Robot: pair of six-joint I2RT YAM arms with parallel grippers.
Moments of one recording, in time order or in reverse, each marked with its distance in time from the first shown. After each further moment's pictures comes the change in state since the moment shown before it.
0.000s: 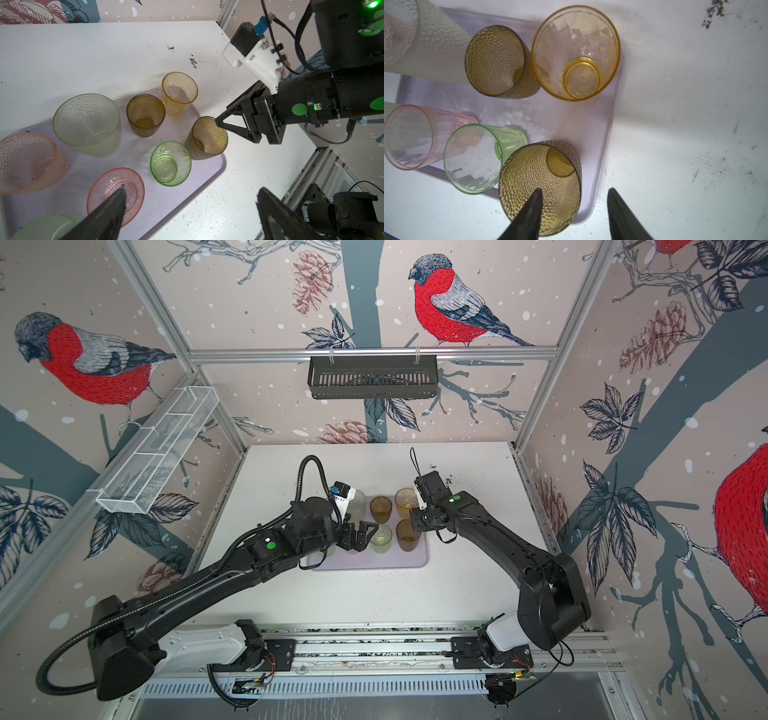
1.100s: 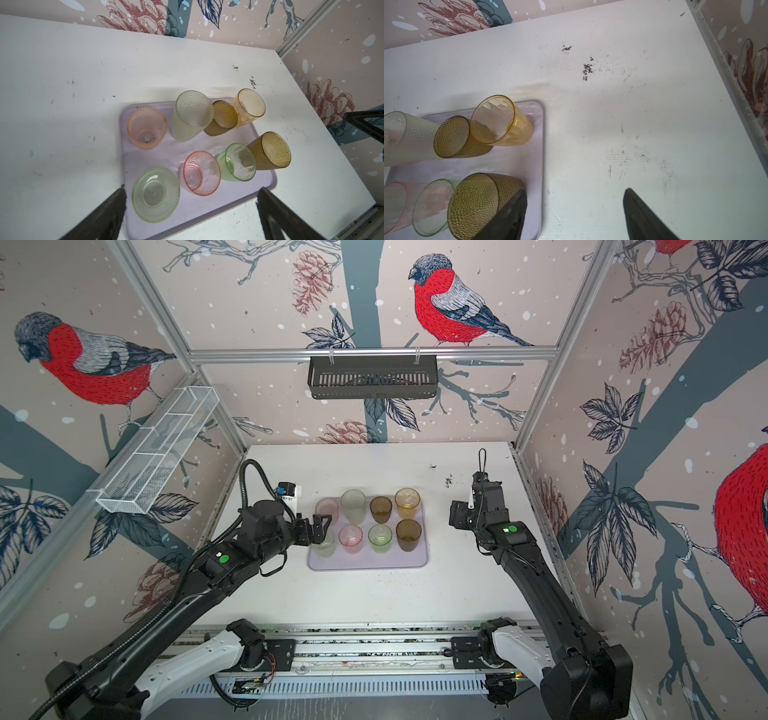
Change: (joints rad) left arm 0.291 -0.281 -0.129 -0.168 -0.048 -0.001; right arm -0.316 -0.412 -0.249 0.158 0.056 -0.006
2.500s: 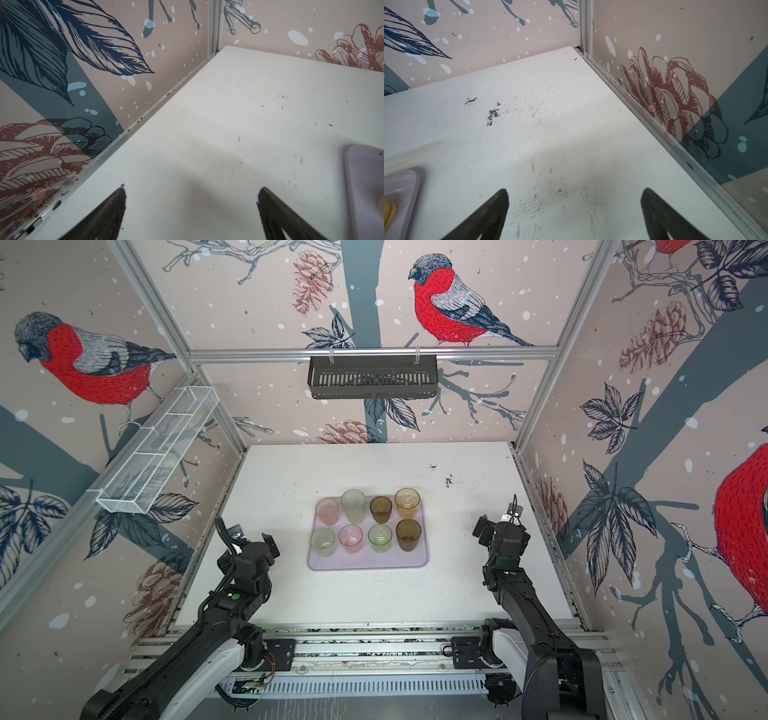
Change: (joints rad) left arm 0.289 -0.181 -0.687 0.587 -0.710 0.132; right arm -0.265 -0.053 -0.606 0.874 0.205 -0.076
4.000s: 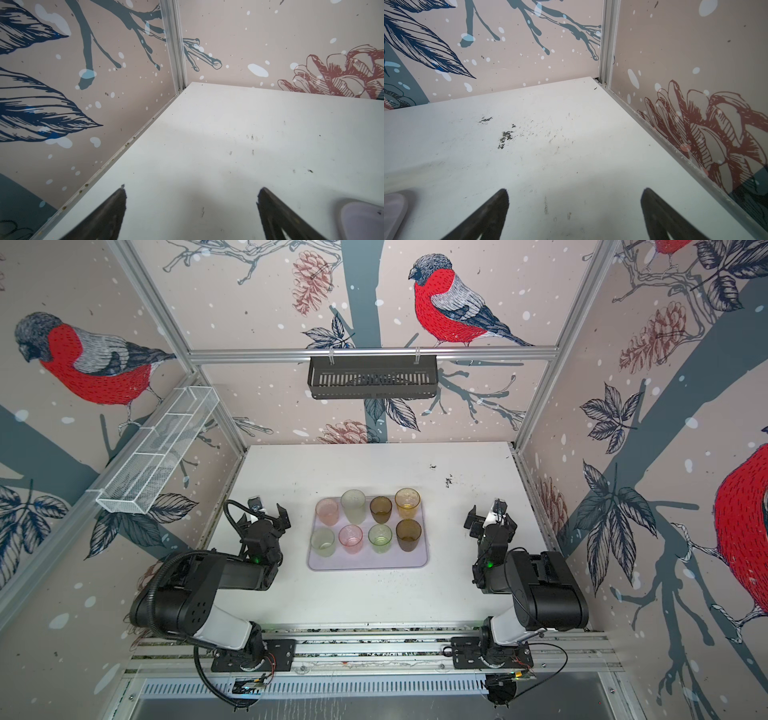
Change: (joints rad) left arm 0.148 0.815 0.136 0.959 0.250 0.269; right arm 0.065 0.539 -0.065 0.829 0.001 -0.113
